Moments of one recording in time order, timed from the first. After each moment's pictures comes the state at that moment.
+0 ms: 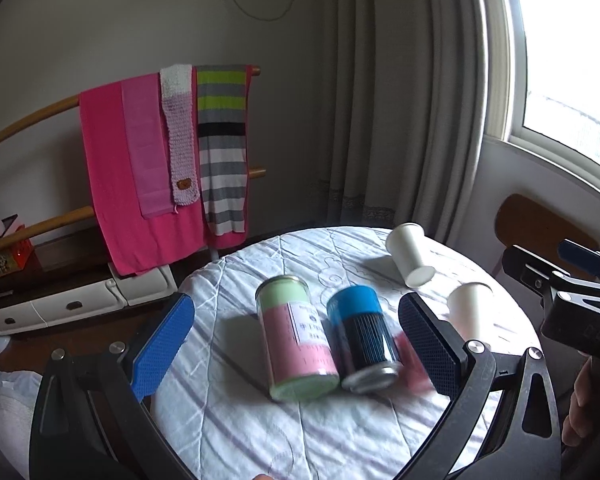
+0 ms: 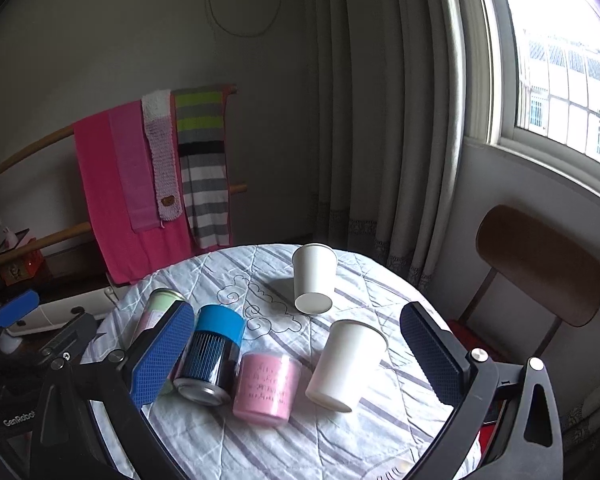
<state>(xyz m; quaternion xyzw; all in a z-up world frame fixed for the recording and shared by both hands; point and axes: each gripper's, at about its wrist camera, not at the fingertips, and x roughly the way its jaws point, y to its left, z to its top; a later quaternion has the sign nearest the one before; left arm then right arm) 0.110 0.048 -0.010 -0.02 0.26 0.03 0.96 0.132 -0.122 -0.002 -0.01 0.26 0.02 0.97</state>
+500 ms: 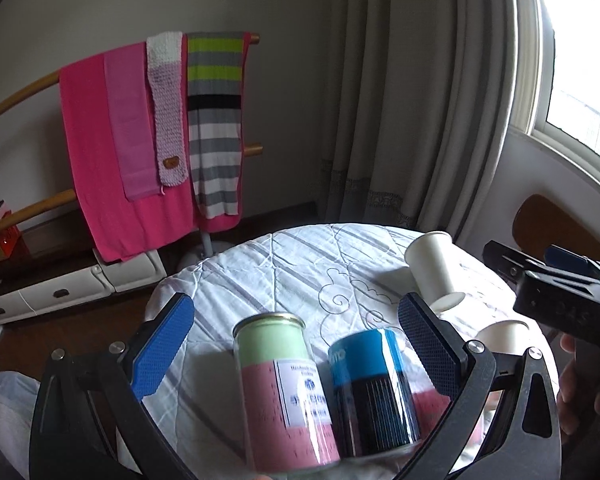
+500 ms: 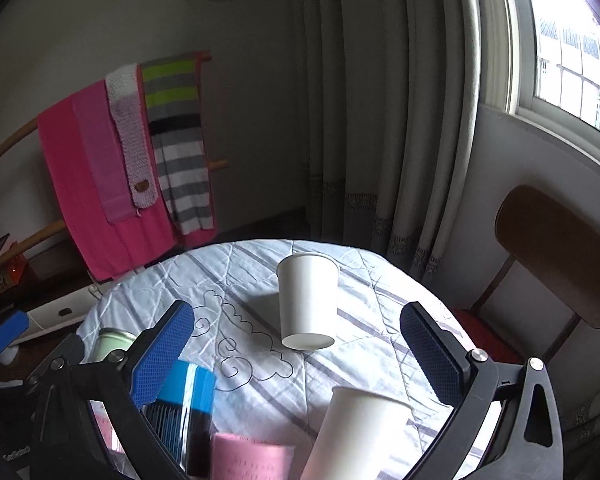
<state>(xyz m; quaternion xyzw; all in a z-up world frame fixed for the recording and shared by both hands) 0.210 0.048 -0.032 -0.04 0.31 0.03 0.95 0.243 -0.129 -0.025 0.01 0.33 0.00 0.95</state>
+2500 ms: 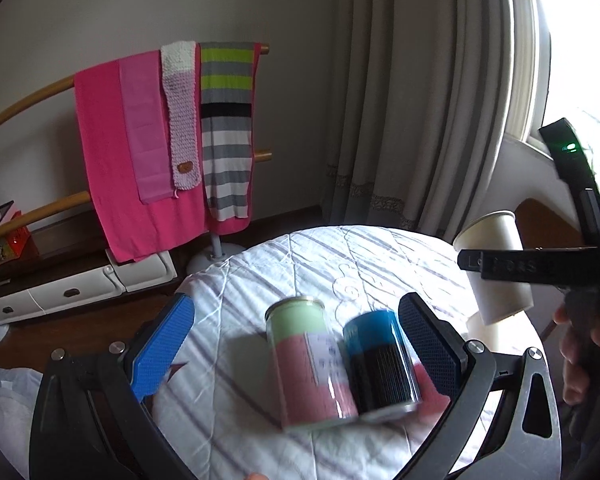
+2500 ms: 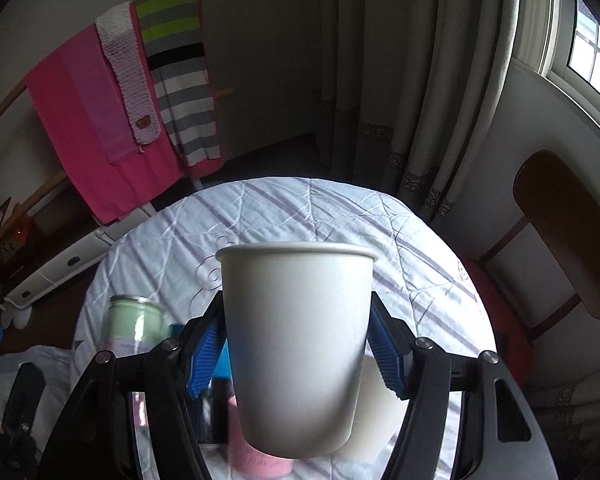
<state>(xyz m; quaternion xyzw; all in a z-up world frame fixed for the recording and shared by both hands) 0.154 0.070 -0.002 -0.03 0.30 0.03 0.95 0.247 -0.112 -0.008 -0.01 0.46 0.04 0.89</state>
